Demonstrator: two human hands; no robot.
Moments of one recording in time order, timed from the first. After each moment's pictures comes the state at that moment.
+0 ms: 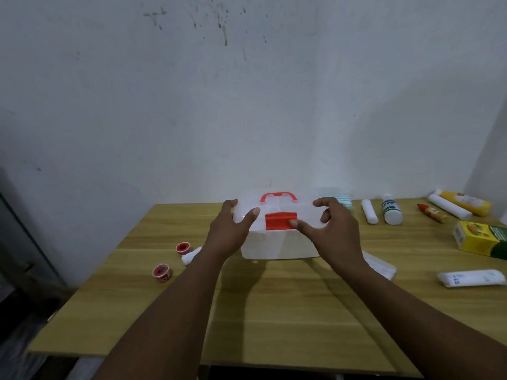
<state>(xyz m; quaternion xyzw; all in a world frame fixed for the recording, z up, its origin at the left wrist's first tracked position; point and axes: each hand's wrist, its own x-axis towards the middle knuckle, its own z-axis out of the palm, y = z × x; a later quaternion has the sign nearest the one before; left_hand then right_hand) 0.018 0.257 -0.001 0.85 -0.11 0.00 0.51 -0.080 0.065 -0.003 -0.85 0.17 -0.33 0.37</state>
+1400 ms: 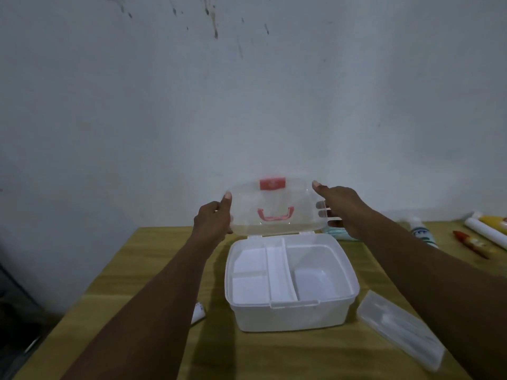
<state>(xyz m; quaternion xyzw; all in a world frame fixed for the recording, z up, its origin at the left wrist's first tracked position) 0.154 0.242 0.027 0.82 -0.04 0.01 0.57 0.082 -0.017 0.050 -0.74 0.24 -0.10 0.62</state>
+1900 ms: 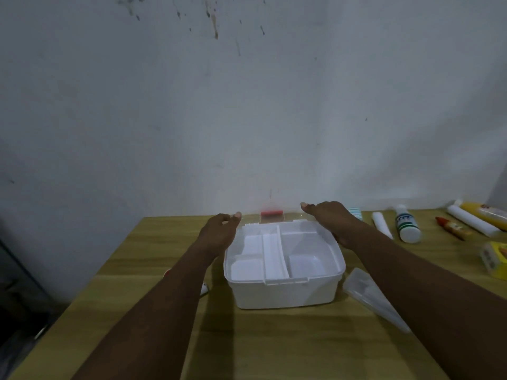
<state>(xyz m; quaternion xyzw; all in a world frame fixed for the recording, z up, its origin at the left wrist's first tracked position) 0.112 0.256 0.003 0.86 -0.05 -0.09 0.50 0.043 0.001 0.019 -0.80 0.24 -0.06 0.55</state>
